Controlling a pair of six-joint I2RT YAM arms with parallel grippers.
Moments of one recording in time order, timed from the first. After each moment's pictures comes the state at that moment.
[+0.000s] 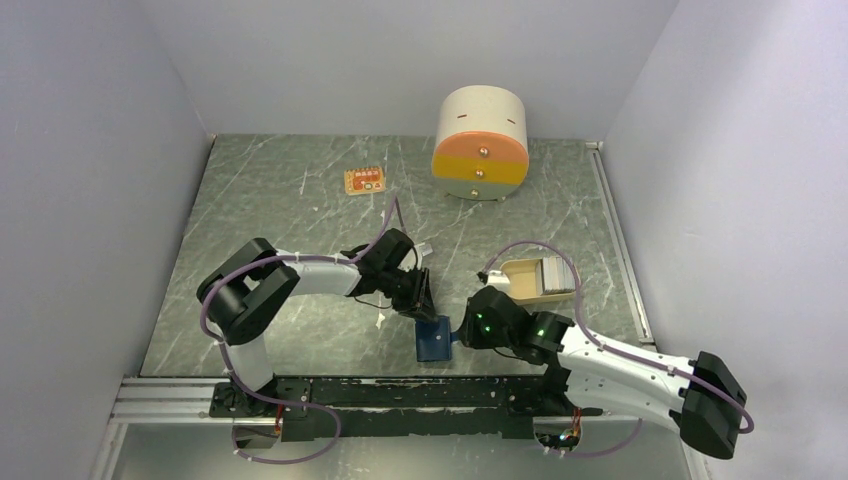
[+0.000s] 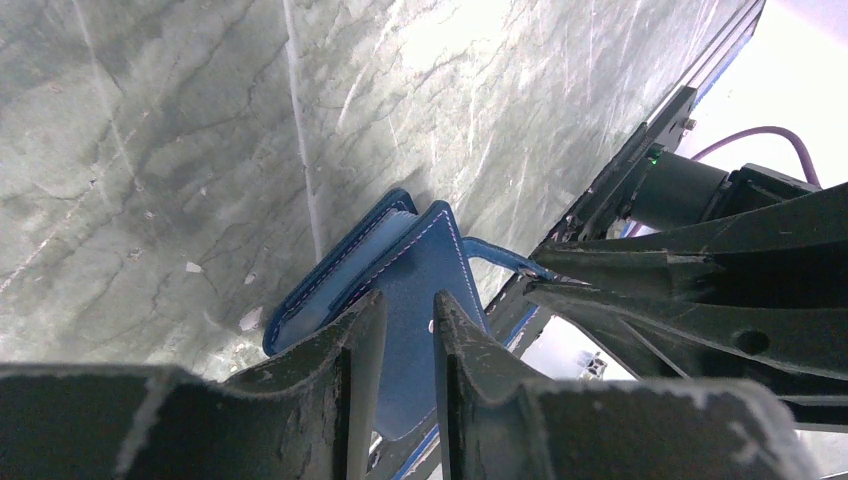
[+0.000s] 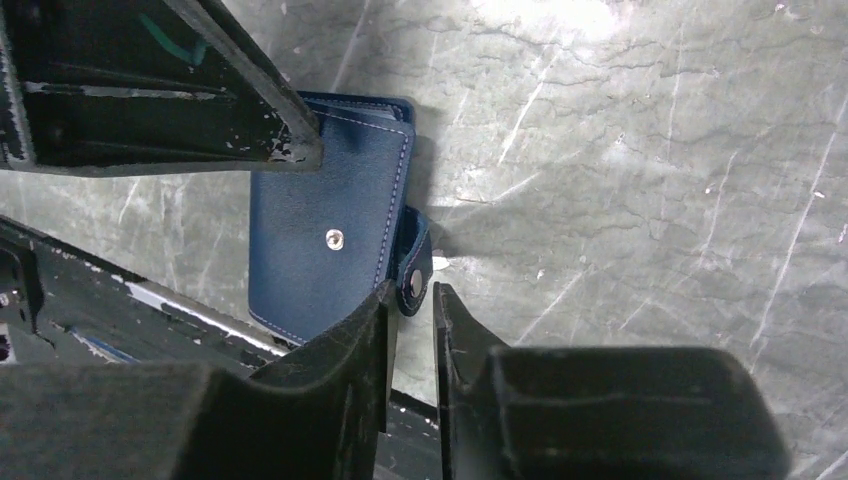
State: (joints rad) left arm -0.84 1.80 0.88 0.00 0.55 -0.78; right arm 0.98 0.87 0.40 -0.41 0.19 0.86
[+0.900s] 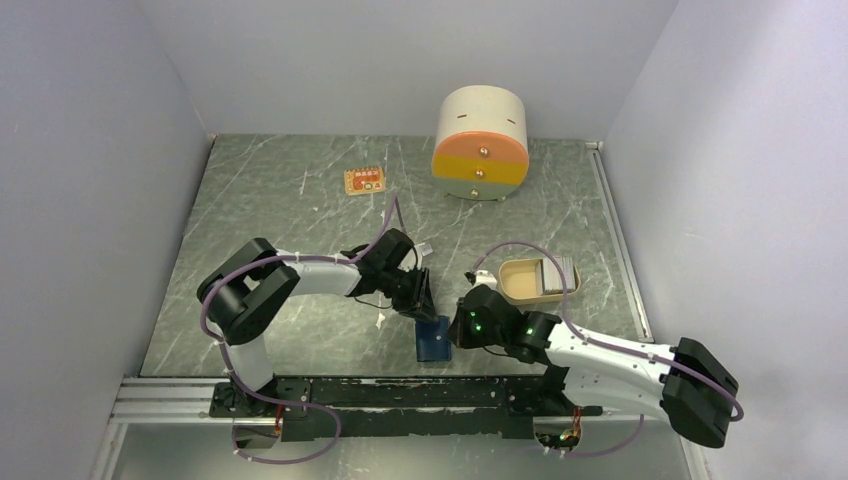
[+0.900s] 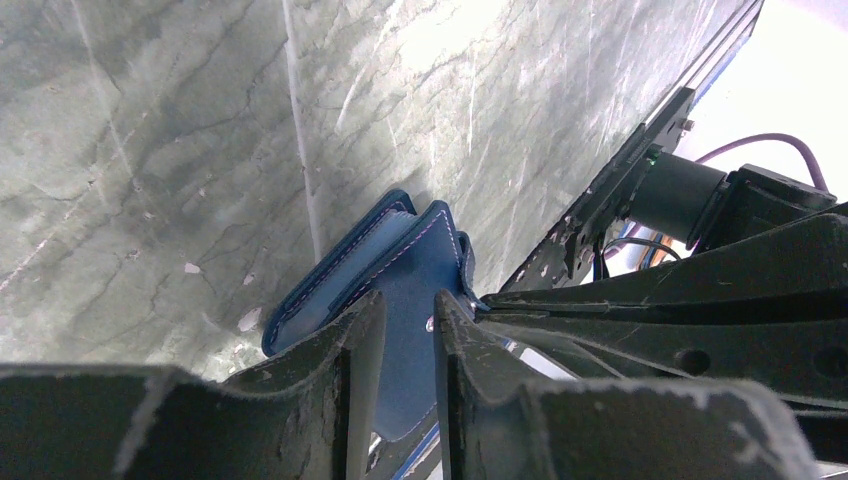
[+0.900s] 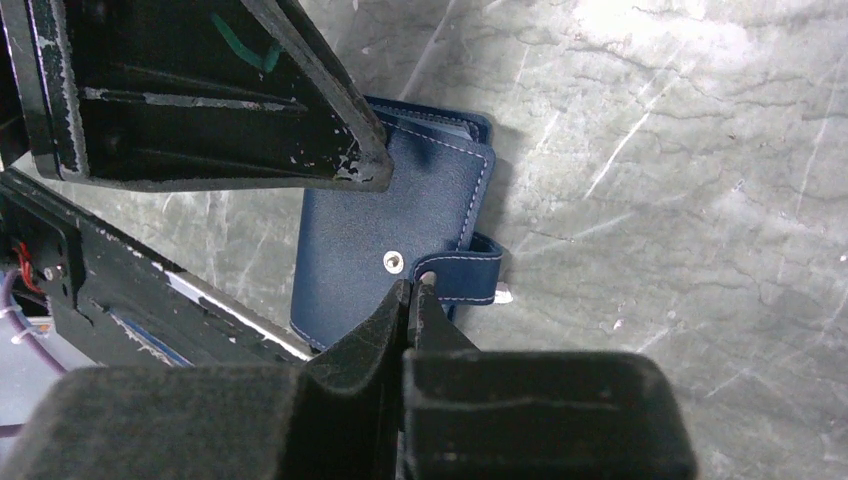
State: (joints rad) left arm -0.84 1.80 0.88 0.01 0.55 -0.79; right arm 0.98 0.95 0.36 -0.21 0.10 0.84
